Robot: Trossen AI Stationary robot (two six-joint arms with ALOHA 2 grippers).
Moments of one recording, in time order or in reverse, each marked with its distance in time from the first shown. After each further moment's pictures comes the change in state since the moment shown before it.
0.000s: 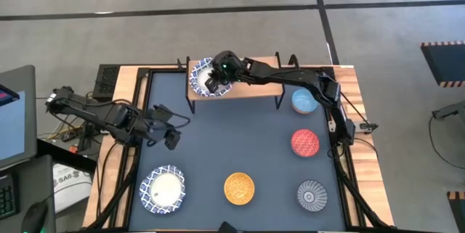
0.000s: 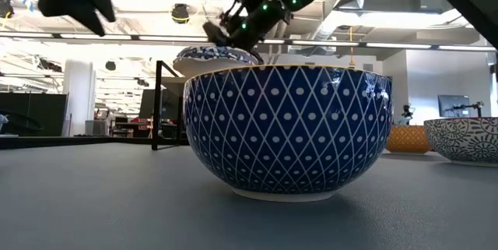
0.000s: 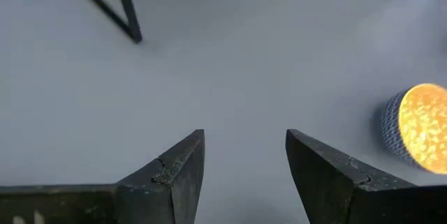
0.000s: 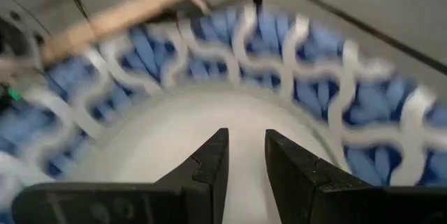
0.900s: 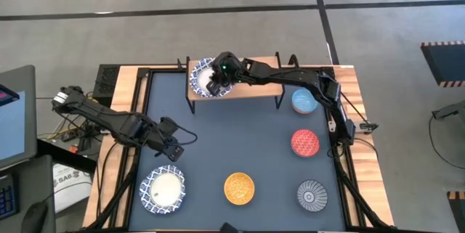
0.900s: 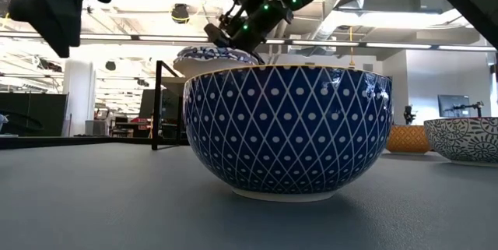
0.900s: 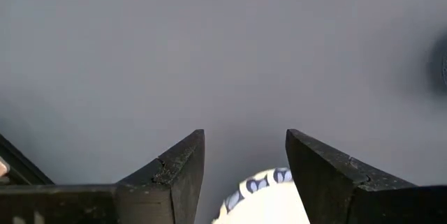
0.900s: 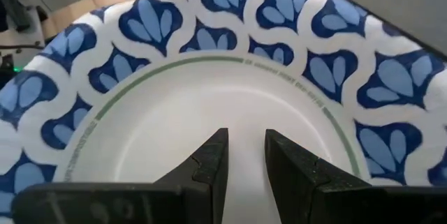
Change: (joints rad) left arm -0.060 0.165 0.000 -0.067 0.188 -0.134; right arm 0.001 -0.003 0.001 -0.045 -0.019 -0.020
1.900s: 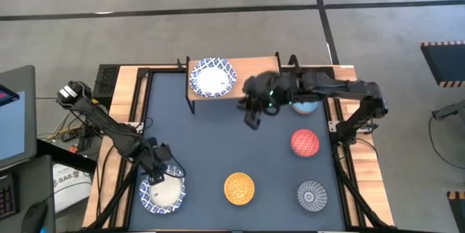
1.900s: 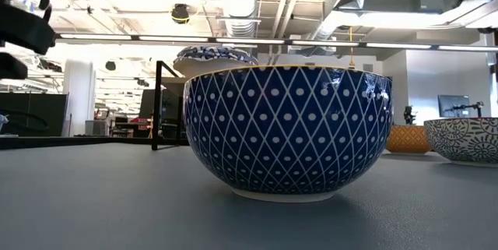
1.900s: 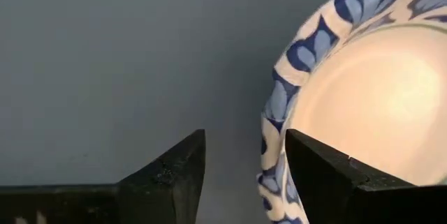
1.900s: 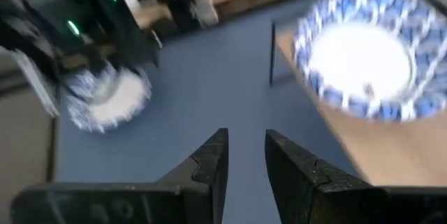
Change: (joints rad) left arm -0.288 -0.003 -0.381 0.300 0.176 0.208; right arm 0.363 -0.476 0.000 -0.563 0.044 0.122
